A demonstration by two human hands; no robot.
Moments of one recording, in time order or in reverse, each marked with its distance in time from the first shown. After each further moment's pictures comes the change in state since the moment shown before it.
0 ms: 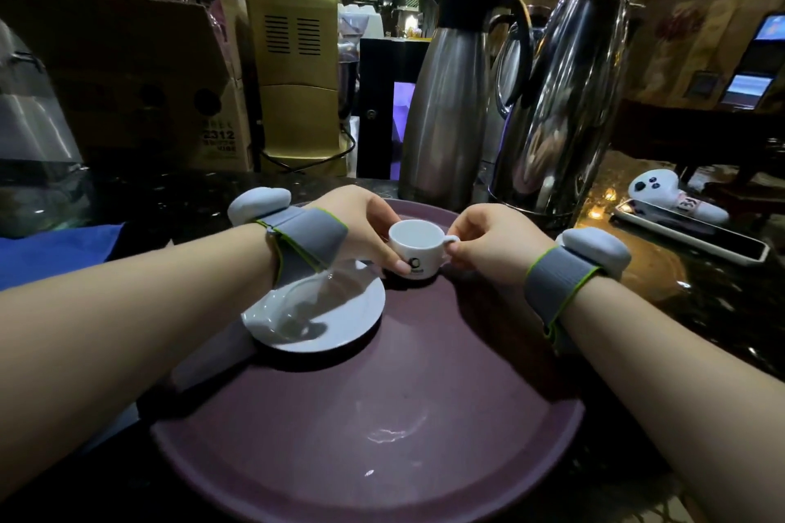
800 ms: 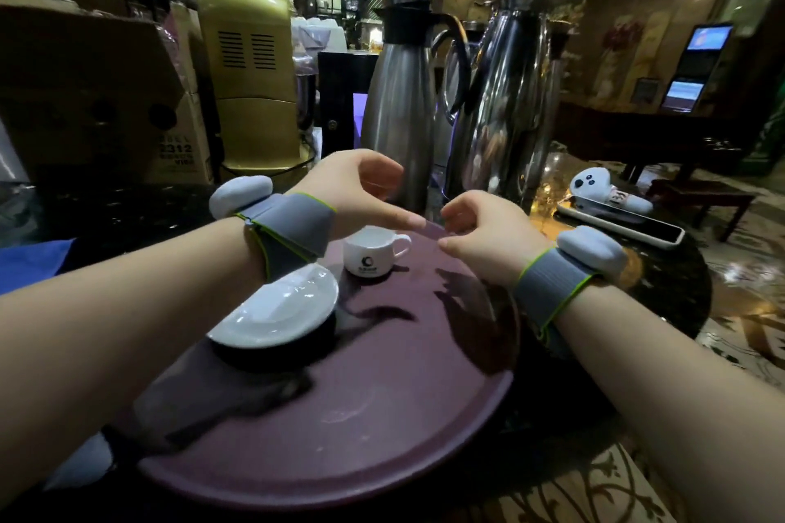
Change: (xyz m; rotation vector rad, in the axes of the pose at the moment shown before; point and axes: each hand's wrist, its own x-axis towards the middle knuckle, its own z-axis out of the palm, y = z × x) left_hand -0.015 0.057 0.017 -0.111 0.202 0.247; right_hand -0.033 0.013 -0.033 -0.035 0.161 0.021
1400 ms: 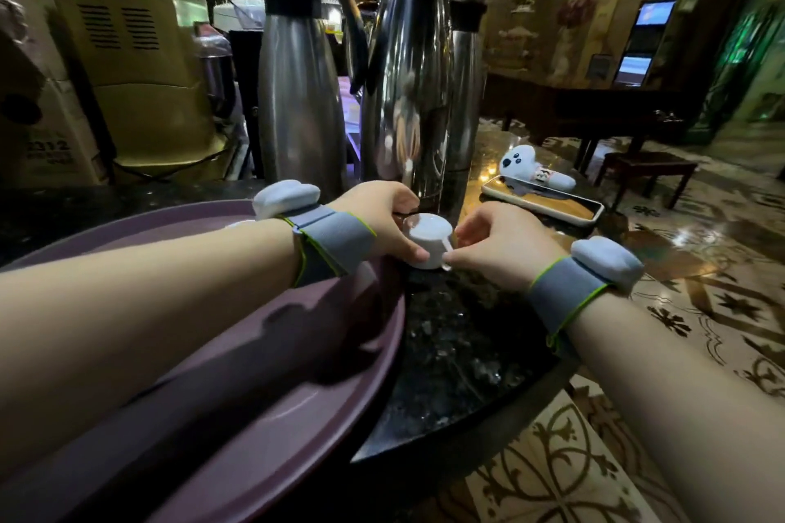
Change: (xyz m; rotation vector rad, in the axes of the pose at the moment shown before) left_hand 0.056 0.030 0.123 0.287 -0.267 0.030; right_hand -0.001 0.102 -0.053 -0.042 0.016 0.142
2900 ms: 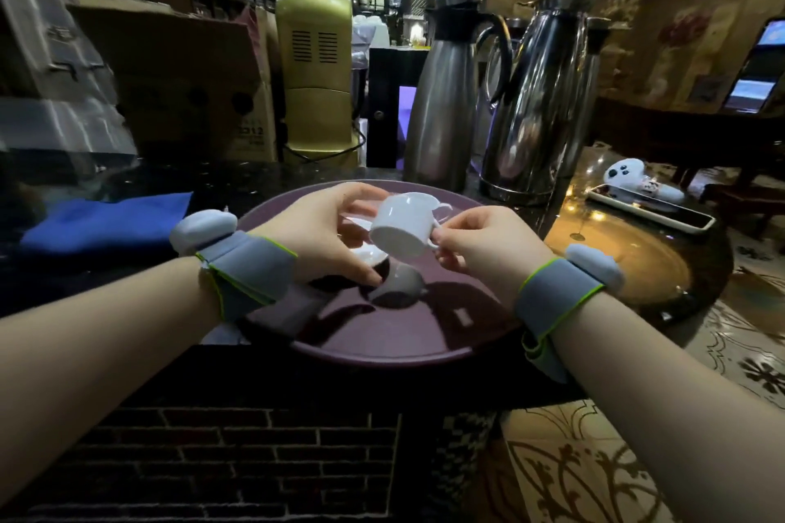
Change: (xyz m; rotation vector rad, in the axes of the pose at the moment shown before) left_hand -0.208 -0.084 -0.087 -0.312 0.186 -0.072; right_hand -0.094 -0.134 0.074 0.700 -0.217 -0.056
